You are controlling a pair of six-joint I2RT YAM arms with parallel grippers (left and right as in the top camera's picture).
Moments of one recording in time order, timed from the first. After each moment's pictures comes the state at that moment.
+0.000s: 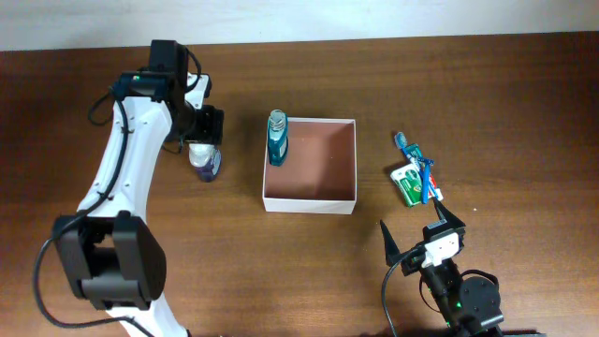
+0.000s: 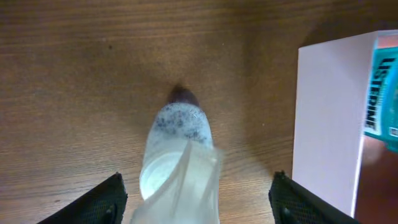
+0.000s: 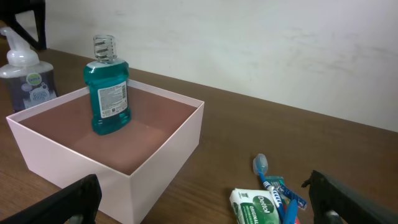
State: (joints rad) left arm -0.07 1.93 1.75 -1.11 0.07 0.03; right arm 0.28 0.02 0.01 -0.07 -0.05 -0.12
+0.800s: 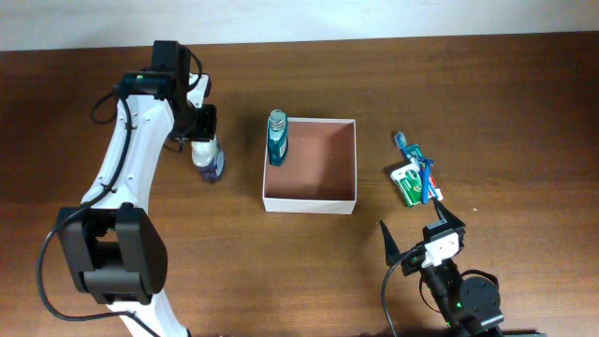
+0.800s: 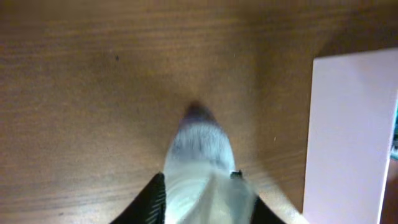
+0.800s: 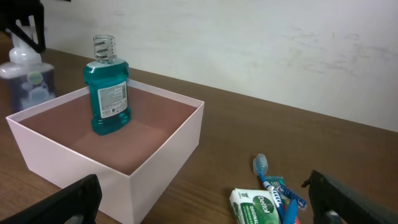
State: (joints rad) left arm -0.07 1.97 1.75 -1.07 0.05 0.03; right arm 0.28 0.02 0.01 -0.07 -0.05 -0.12
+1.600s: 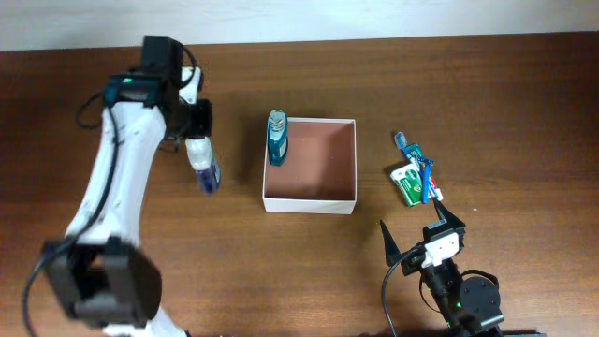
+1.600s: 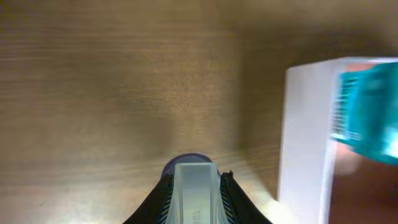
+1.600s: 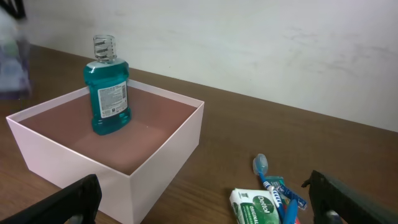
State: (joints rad) left arm -0.07 1.84 1.74 -1.11 0.05 -0.05; right arm 0.28 0.02 0.01 -0.07 -0.05 -0.12
